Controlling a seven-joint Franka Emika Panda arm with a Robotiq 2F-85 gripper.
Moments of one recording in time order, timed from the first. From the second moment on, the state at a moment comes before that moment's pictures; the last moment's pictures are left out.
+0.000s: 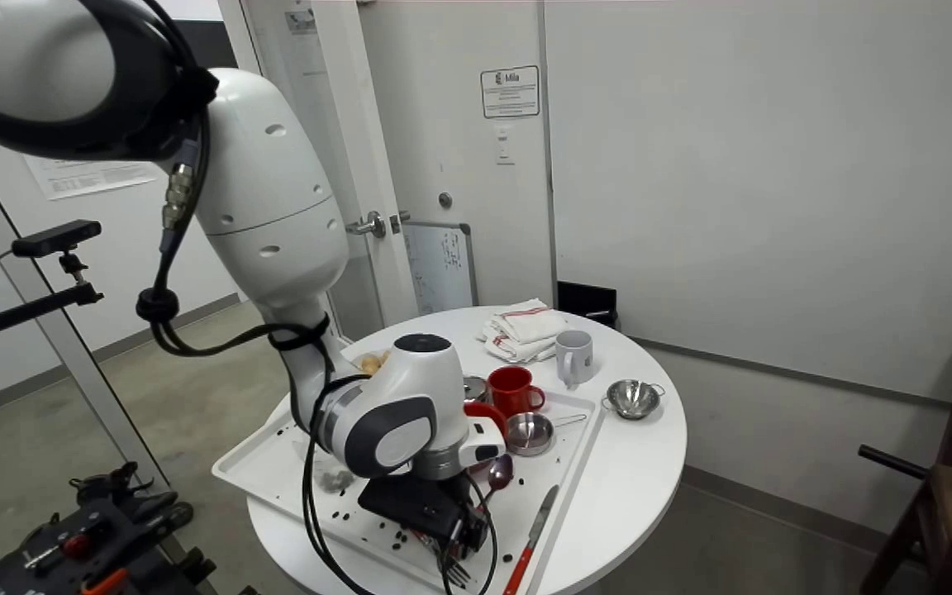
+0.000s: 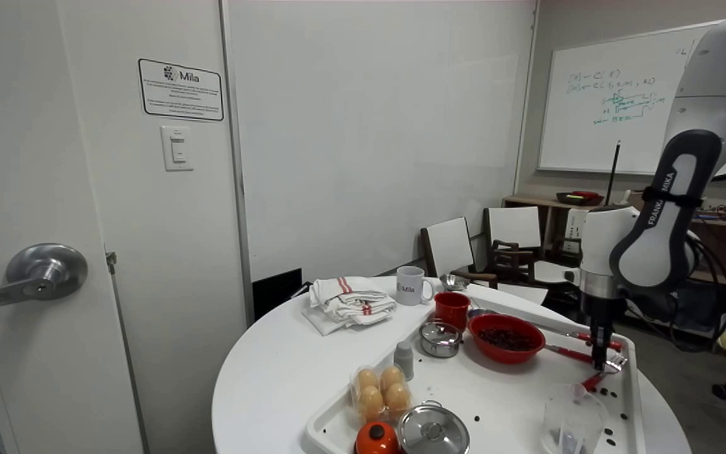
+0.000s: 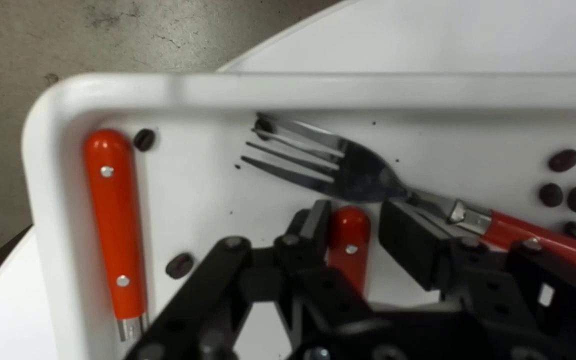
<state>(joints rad) -0.37 0.82 -0.04 -2.21 -0.20 2.96 -0.29</state>
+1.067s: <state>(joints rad) -0.39 0.71 -0.03 -2.23 -0.14 2.84 -0.25</state>
